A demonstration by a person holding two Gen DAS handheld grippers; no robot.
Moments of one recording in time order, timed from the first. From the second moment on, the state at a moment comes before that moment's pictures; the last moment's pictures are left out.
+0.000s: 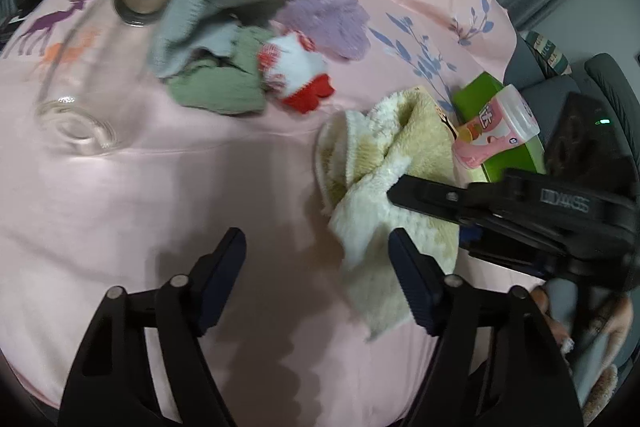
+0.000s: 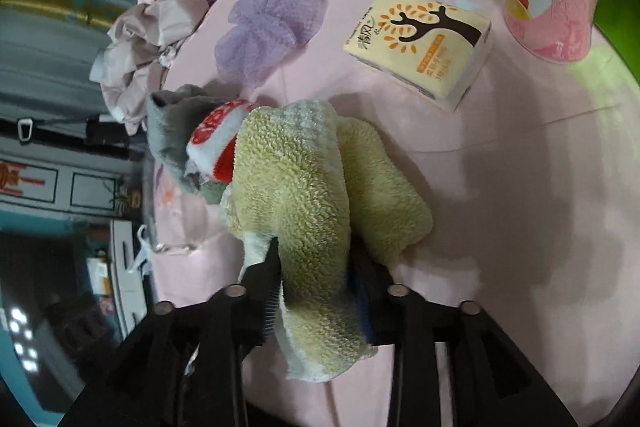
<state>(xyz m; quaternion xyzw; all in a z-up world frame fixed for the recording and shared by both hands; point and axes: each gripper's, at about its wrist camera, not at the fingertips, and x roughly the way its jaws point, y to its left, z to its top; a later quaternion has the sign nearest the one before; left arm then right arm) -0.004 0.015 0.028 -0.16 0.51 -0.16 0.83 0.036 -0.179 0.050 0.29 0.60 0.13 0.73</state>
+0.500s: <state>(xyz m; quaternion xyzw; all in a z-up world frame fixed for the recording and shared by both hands) 0.027 -0.006 0.018 -0.15 0.53 -0.17 0.82 0.052 -0.197 0.058 0.24 0.57 0.13 0.77</state>
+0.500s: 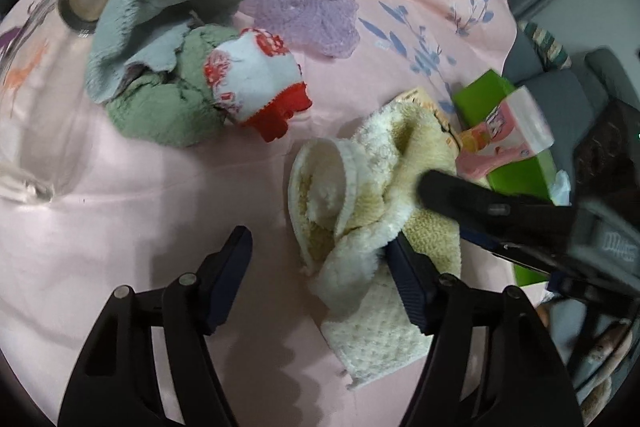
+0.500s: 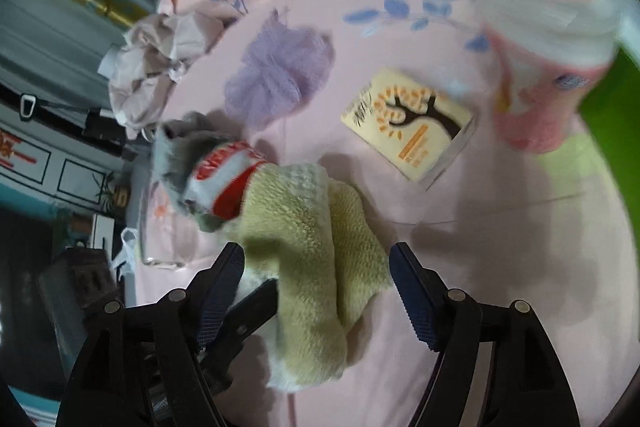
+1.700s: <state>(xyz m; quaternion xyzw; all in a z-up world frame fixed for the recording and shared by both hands) -0.048 -0.019 0.093 -0.12 0.44 -0.21 0.87 -0.023 -0.170 0.118 0.24 0.47 0.21 0.82</state>
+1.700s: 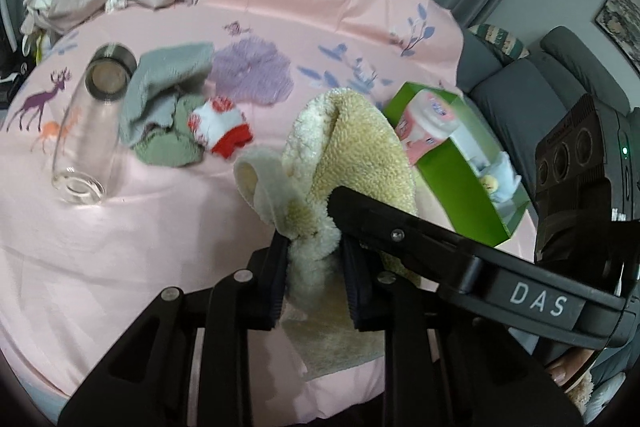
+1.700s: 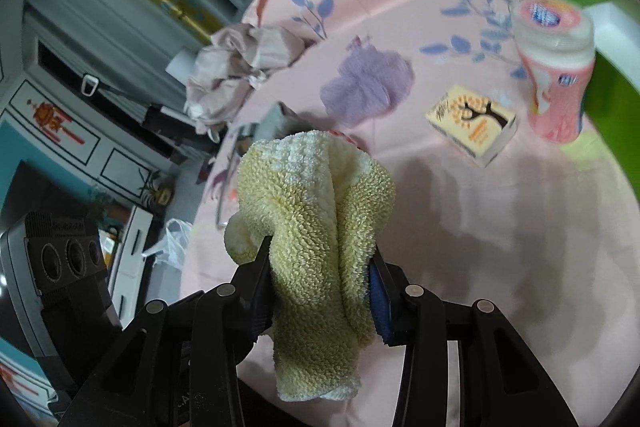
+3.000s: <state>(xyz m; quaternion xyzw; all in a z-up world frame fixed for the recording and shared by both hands) -0.021 -0.145 0.178 -0.01 0.34 -0.32 0.88 -0.042 -0.291 0.200 0.29 0.31 0.13 0.90</state>
